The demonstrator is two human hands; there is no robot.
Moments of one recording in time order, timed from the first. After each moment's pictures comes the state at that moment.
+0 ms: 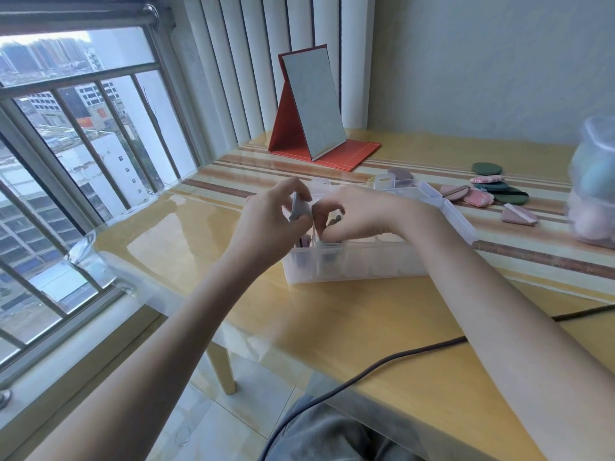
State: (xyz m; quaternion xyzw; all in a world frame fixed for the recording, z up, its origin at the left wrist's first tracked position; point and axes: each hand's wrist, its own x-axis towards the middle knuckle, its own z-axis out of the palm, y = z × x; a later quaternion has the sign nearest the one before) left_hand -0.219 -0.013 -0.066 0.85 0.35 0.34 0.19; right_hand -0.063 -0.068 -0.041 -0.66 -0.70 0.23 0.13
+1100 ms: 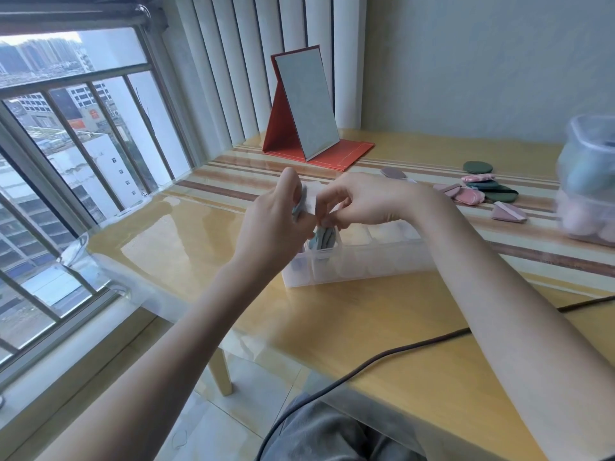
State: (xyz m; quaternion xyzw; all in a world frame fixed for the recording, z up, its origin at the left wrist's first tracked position) left_hand -0.206 -0.025 -0.070 0.87 0.30 0.39 0.08; right_hand -0.047 -0.073 -0.030 -0.64 -0.70 0.26 0.18
